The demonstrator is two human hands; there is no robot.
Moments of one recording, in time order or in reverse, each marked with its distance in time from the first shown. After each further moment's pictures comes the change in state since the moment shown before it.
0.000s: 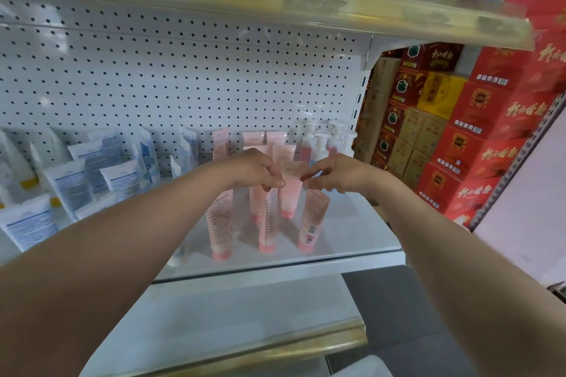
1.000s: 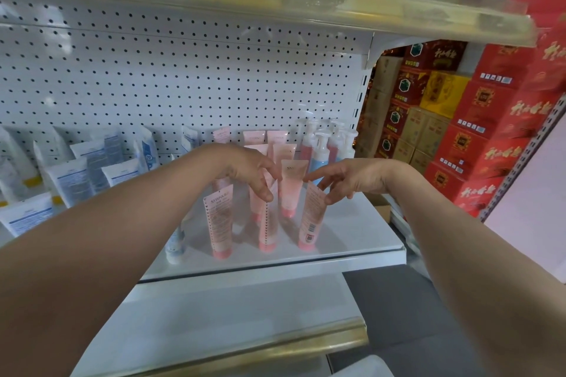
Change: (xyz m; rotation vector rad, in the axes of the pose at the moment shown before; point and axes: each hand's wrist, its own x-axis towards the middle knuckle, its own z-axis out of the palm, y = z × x) left_hand -0.001 0.004 -0.019 0.195 -0.266 -0.092; right_hand -0.010 0.009 -0.023 -0.077 -0.323 0.047
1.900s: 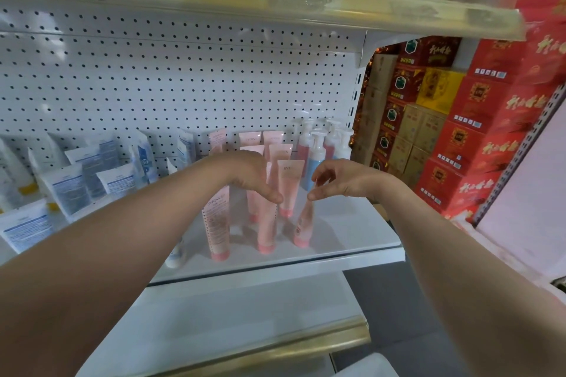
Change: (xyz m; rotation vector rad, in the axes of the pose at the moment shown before) left_hand -0.006 0.021 0.011 0.282 0.154 -0.053; right_hand 0.009 0.012 0.021 0.087 0.312 -0.030
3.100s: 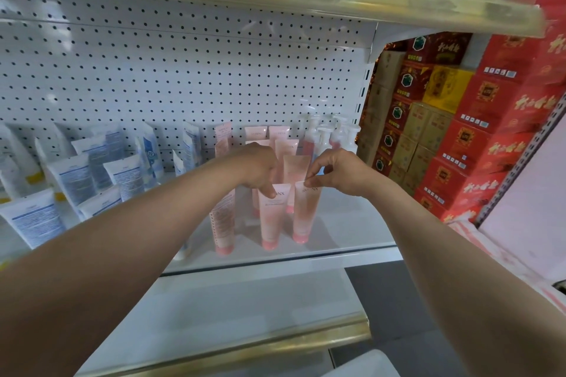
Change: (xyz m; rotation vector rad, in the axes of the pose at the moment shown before) left_hand -0.015 0.008 0.004 0.103 0.114 0.048; right_hand 0.006 -0.018 0.019 -0.052 0.200 -0.246
